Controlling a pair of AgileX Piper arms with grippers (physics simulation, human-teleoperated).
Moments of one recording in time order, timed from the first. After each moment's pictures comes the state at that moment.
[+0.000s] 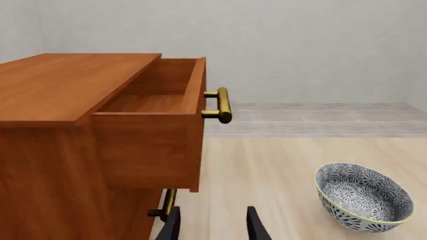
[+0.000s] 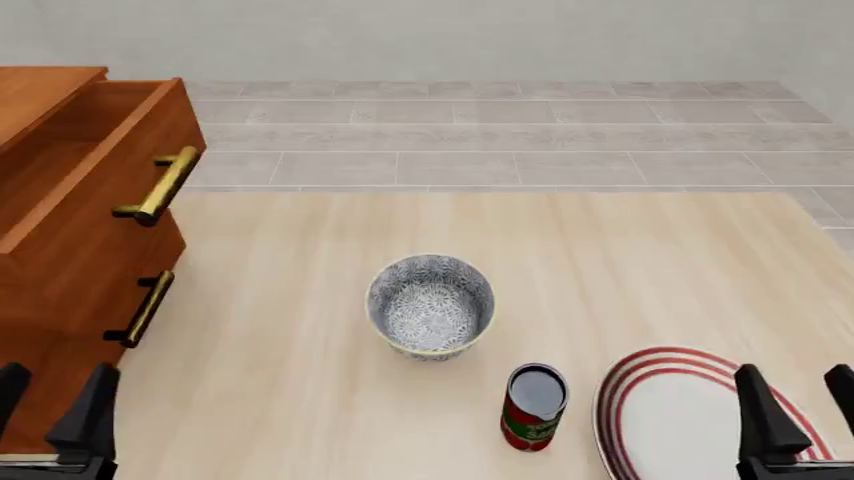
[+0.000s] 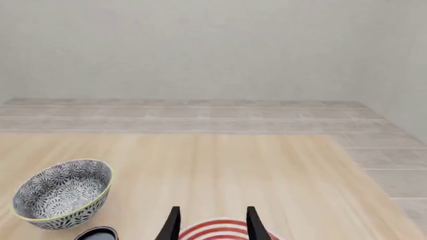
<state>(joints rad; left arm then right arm) 0.00 0.00 0.00 0.00 0.00 -0.01 0.00 0.00 0.01 -0.01</state>
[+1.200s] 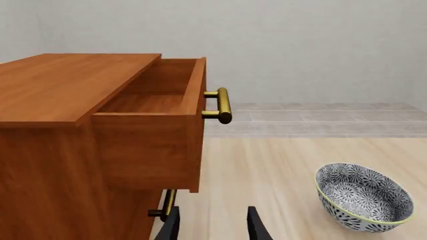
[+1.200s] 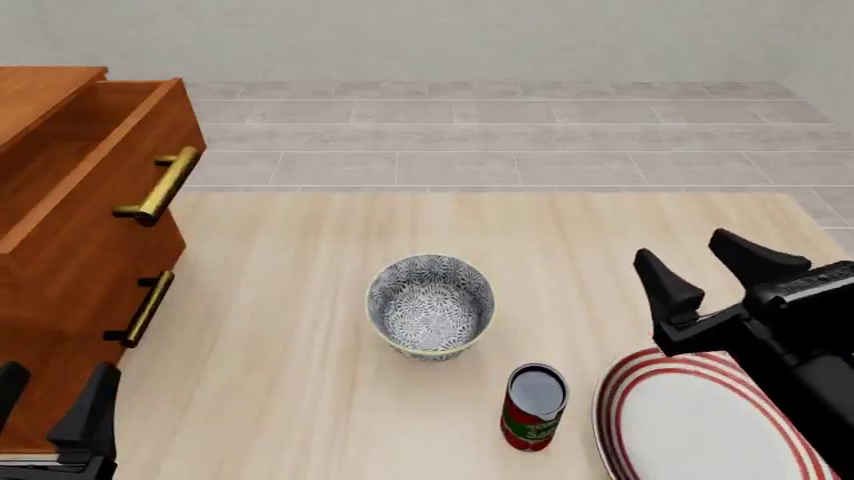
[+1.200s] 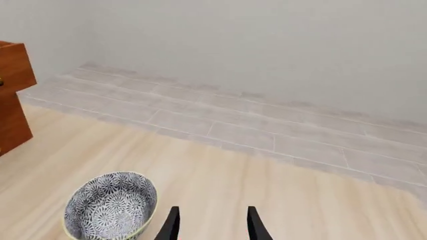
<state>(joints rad) 0.00 0.01 0.00 0.00 0.00 0.26 0.76 -0.33 -0.33 -0.09</state>
